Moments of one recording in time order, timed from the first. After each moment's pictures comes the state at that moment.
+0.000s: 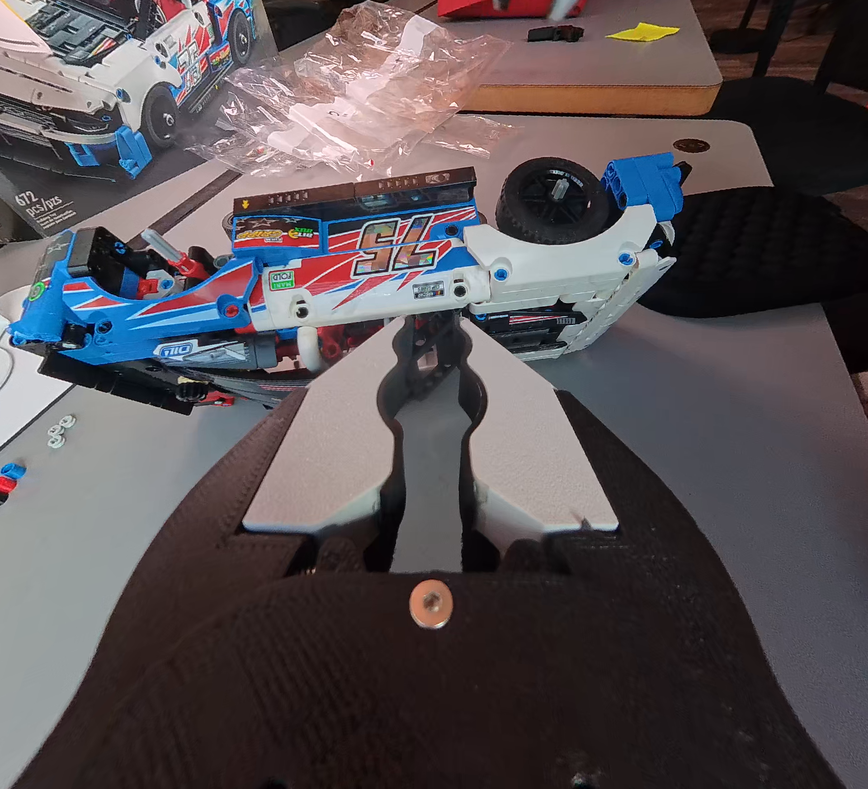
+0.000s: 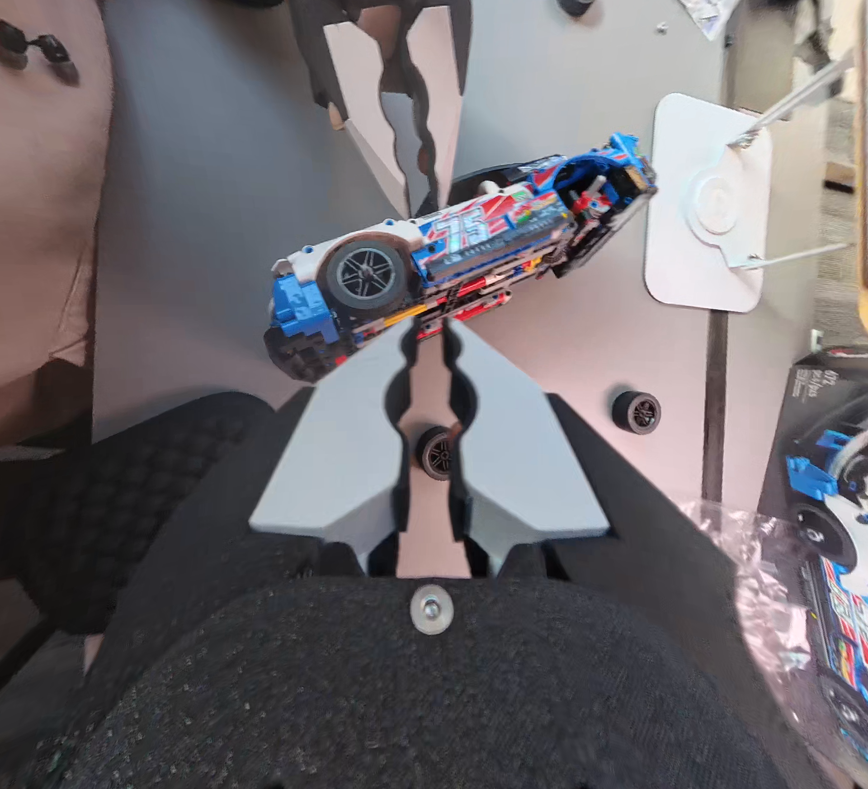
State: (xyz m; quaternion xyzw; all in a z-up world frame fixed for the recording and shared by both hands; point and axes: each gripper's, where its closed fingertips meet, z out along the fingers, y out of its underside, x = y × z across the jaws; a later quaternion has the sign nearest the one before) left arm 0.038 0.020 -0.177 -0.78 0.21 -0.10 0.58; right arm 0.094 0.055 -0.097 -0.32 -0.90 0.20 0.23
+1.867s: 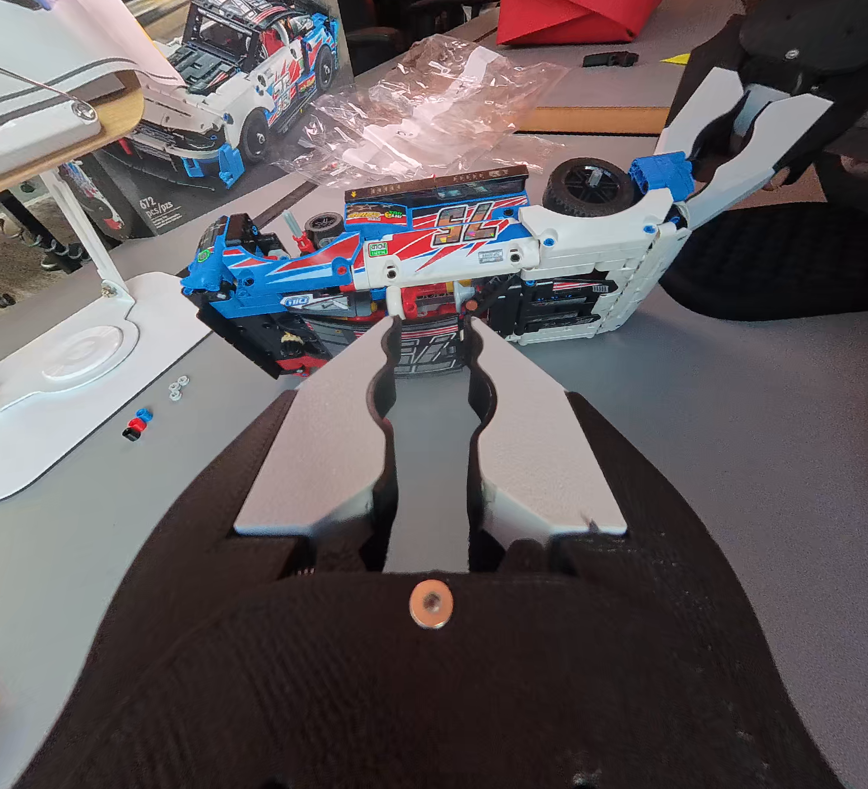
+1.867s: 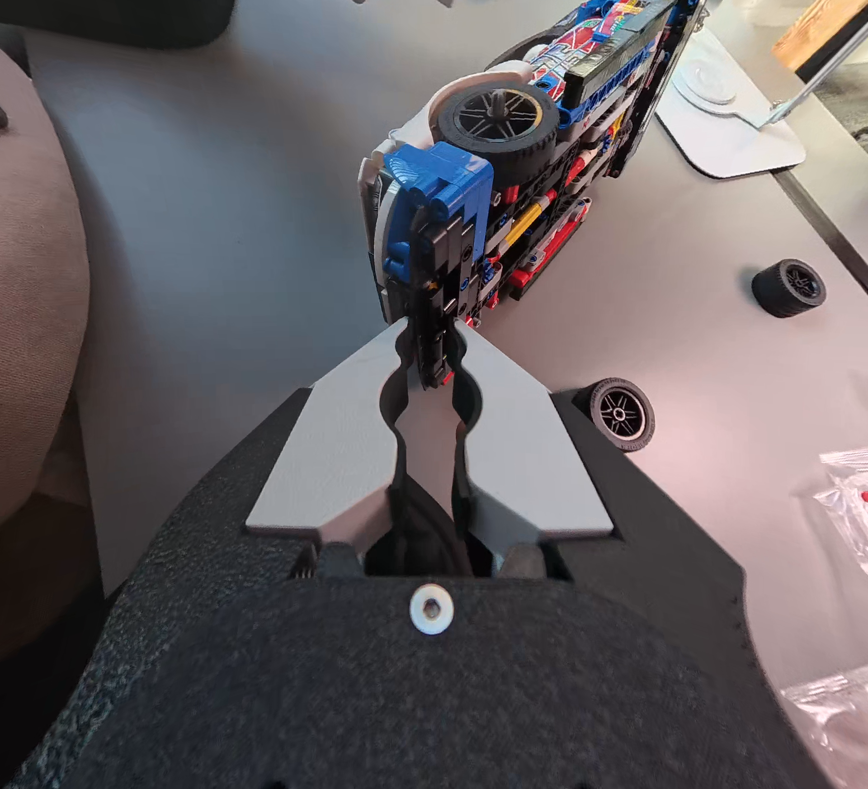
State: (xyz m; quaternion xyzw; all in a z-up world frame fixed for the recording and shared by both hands) left arm -0.004 0.003 -0.158 -0.77 0.18 -0.06 0.61; right arm 0.148 0.046 -0.196 -0.46 -0.76 0.32 0.33
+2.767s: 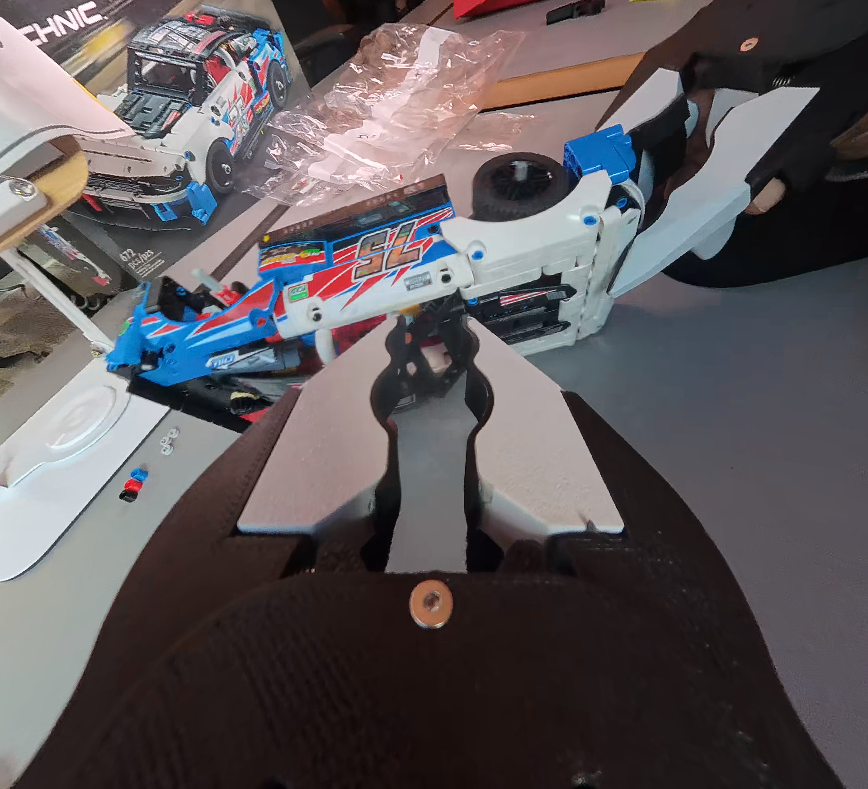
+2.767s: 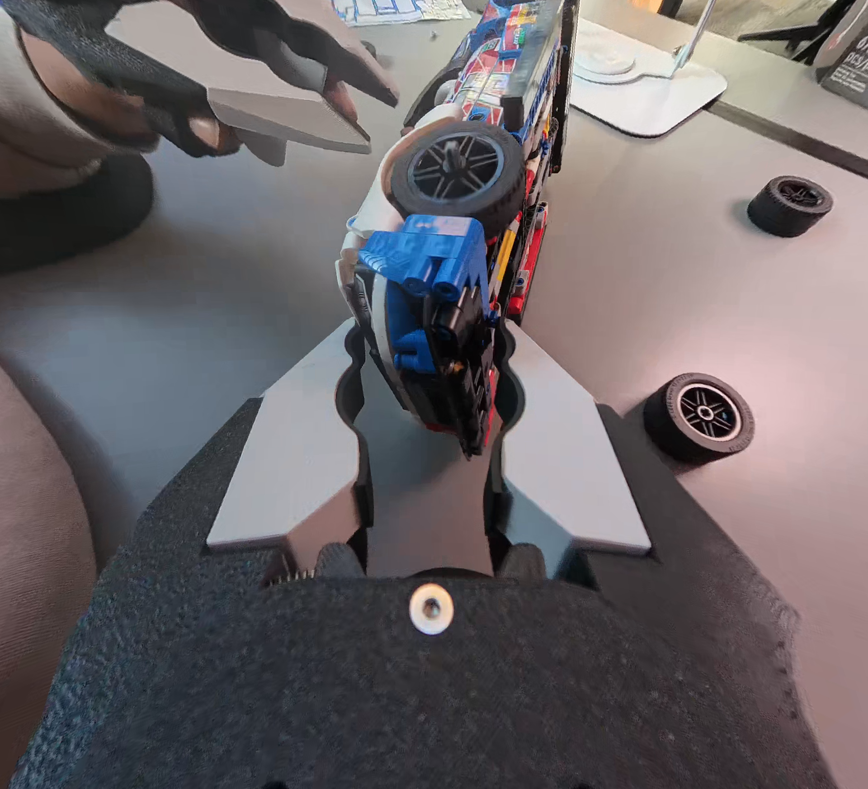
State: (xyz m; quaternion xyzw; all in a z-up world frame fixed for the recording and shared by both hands) left arm 0.029 0.012 -0.163 -0.76 0.25 -0.02 0.60; right arm 0.105 0.030 -0.198 -0.60 -0.61 0.37 0.37
